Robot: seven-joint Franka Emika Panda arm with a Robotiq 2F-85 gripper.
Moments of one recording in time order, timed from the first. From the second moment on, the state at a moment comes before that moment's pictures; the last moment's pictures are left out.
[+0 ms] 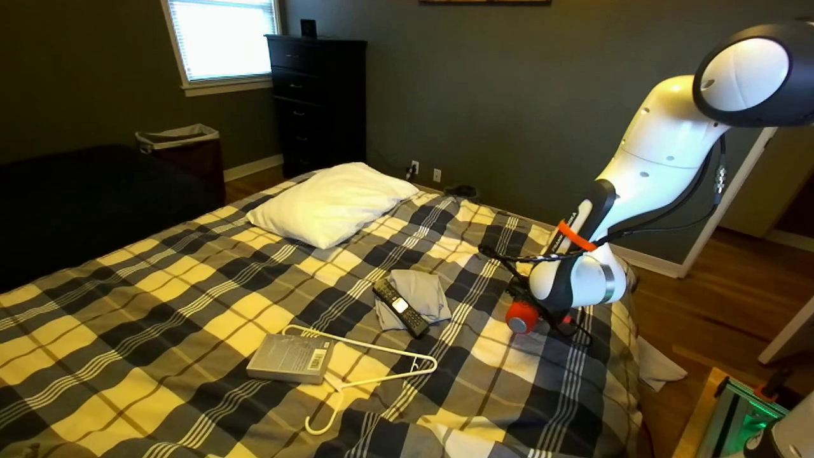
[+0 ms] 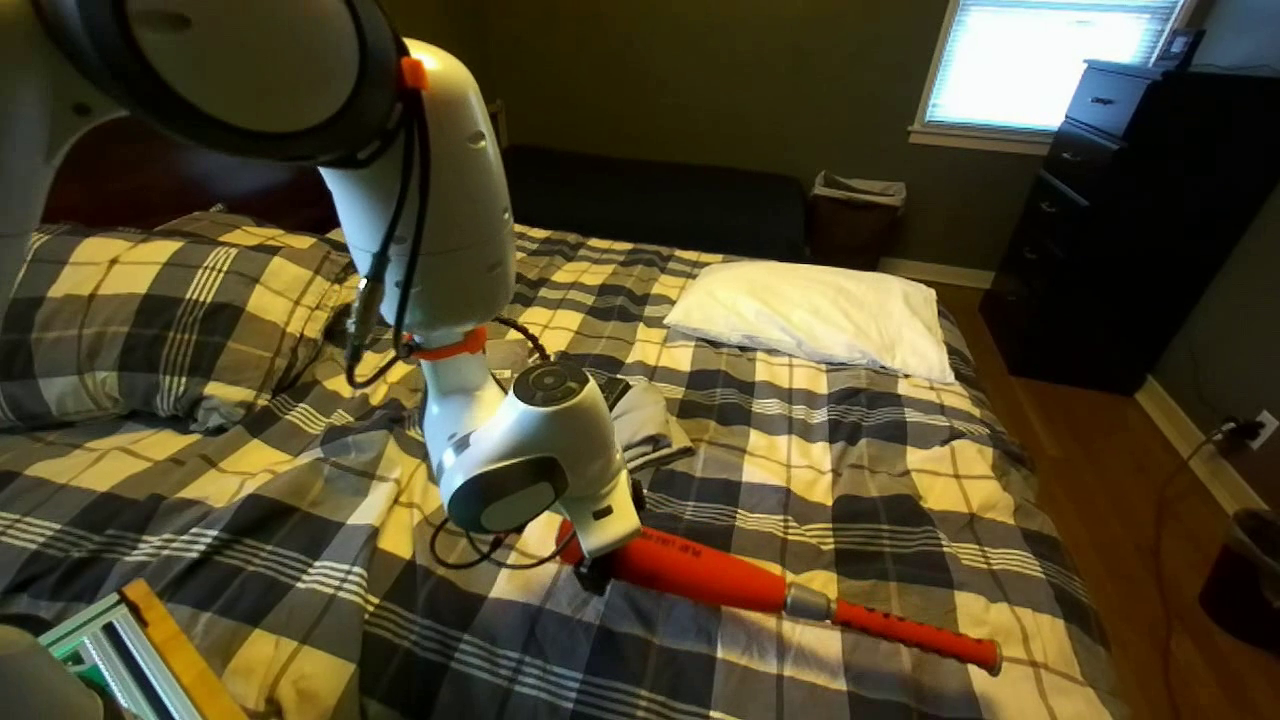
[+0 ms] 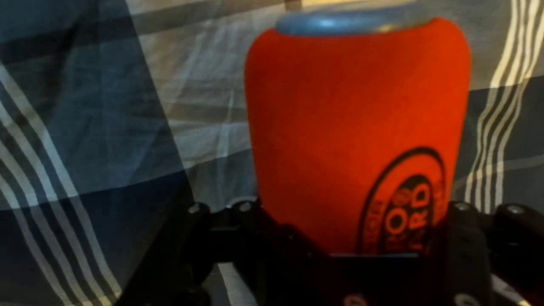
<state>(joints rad) -0.25 0.60 0.03 -2.48 0.23 3.35 0.91</state>
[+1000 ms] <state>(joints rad) -0.13 0.68 0.06 -2.42 0.35 3.26 0.78</state>
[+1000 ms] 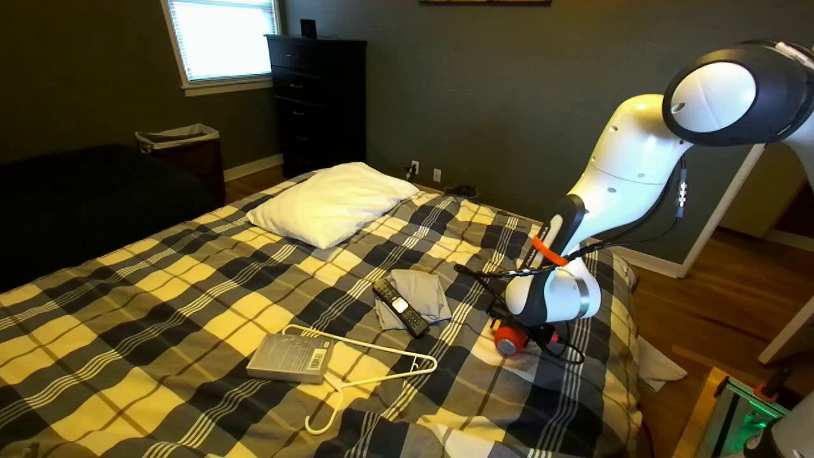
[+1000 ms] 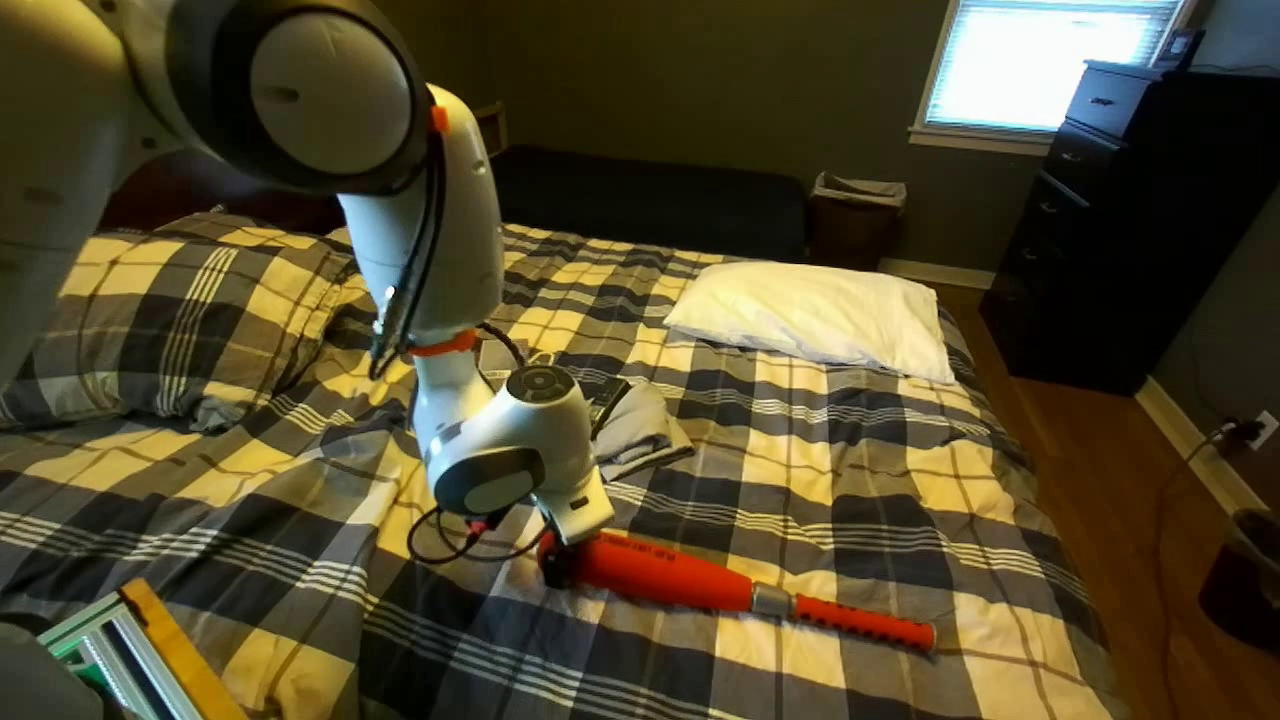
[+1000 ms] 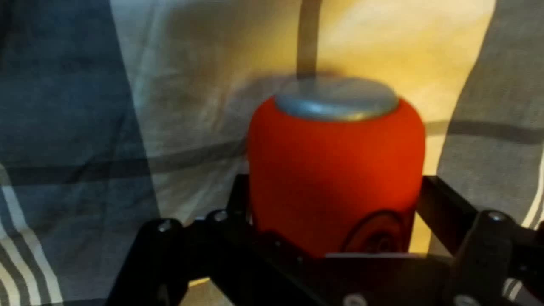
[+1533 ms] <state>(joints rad) -0.03 0.53 0.29 -2.52 0.39 3.00 0.68</state>
